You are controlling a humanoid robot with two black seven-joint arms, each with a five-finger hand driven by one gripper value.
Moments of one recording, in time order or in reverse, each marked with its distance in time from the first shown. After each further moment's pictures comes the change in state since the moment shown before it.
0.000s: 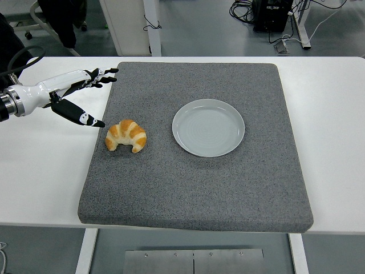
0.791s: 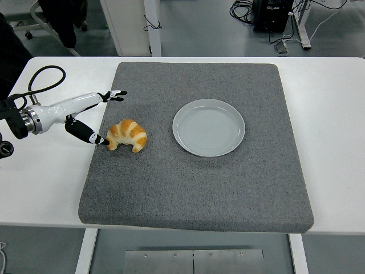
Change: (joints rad) left arm 0.020 -0.099 0.149 0.013 0.165 0.269 0.016; right arm 0.000 0.000 0.000 0.000 0.000 0.000 0.000
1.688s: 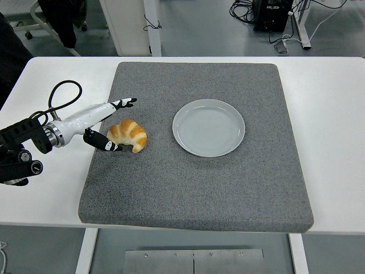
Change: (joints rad) left arm 0.097 -0.158 0.014 0.088 0.003 0.186 0.025; right arm 0.000 0.000 0.000 0.000 0.000 0.000 0.000
